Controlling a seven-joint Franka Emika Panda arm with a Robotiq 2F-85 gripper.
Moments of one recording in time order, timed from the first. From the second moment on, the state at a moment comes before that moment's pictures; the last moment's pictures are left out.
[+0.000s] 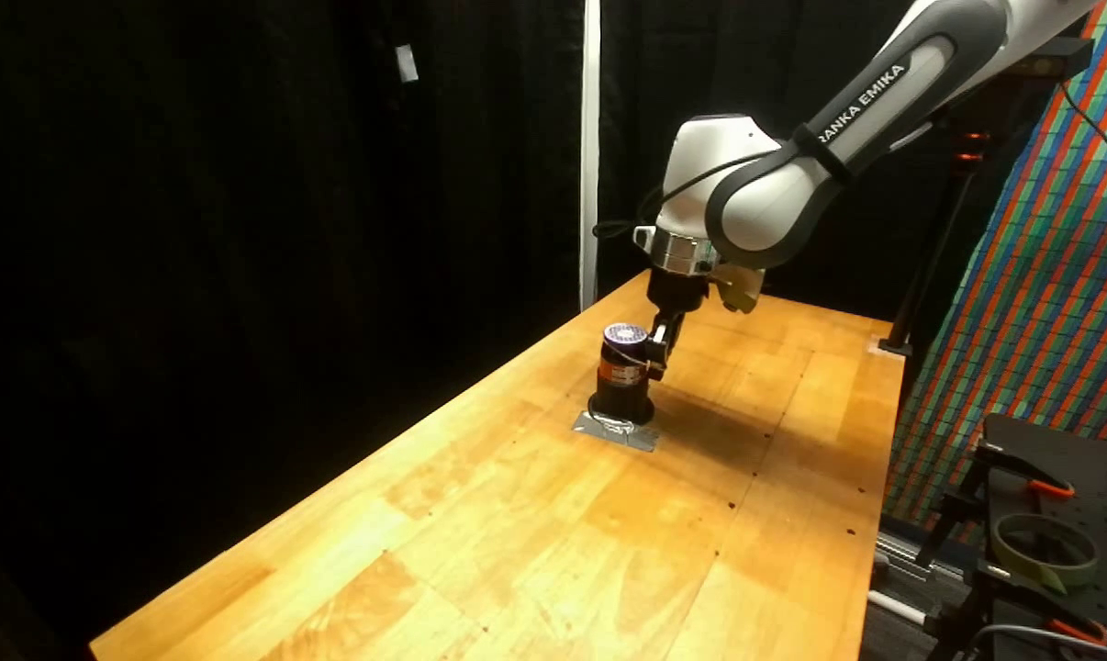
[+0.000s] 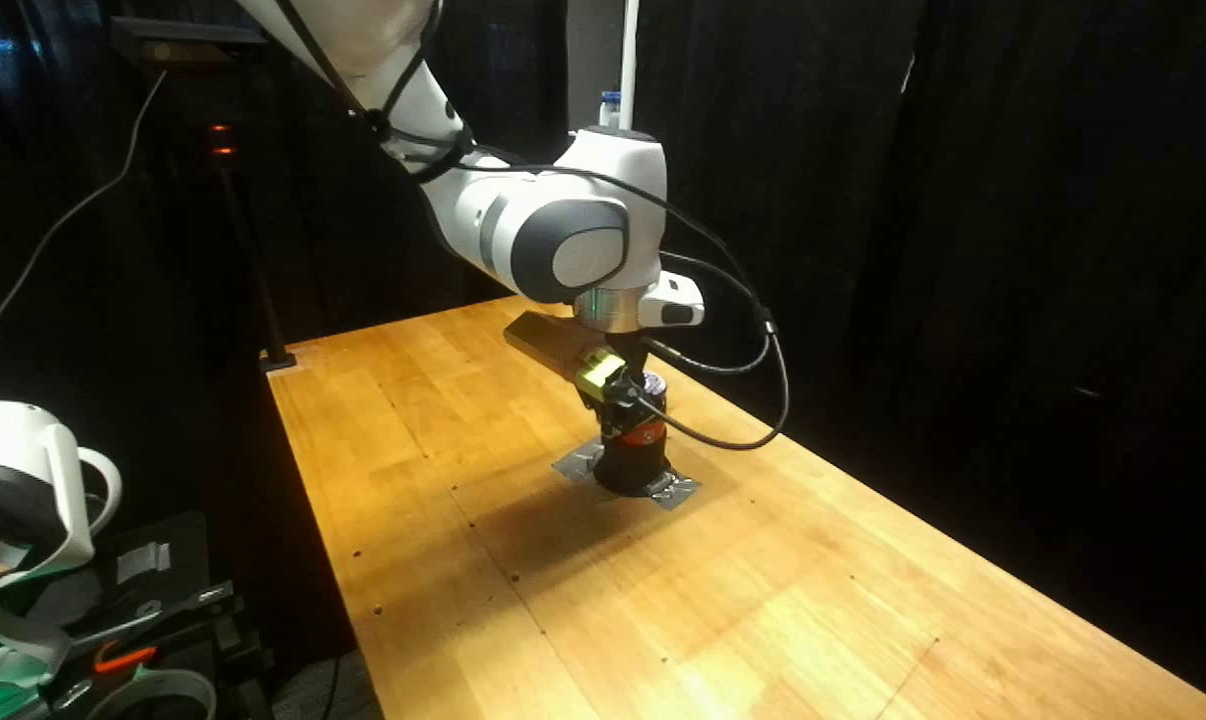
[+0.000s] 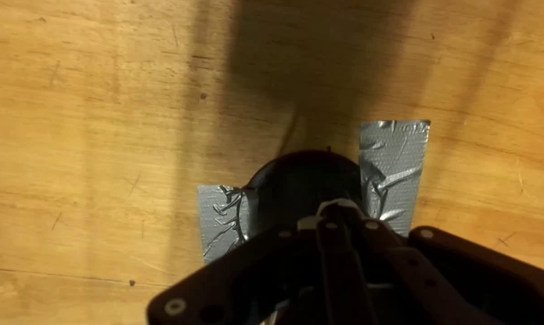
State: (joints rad) arm 0.05 0.47 0.10 -2.01 -0.01 2.59 -0.11
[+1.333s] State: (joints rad) arm -0.45 0.43 0.42 -2.57 -0.44 3.78 -0.19
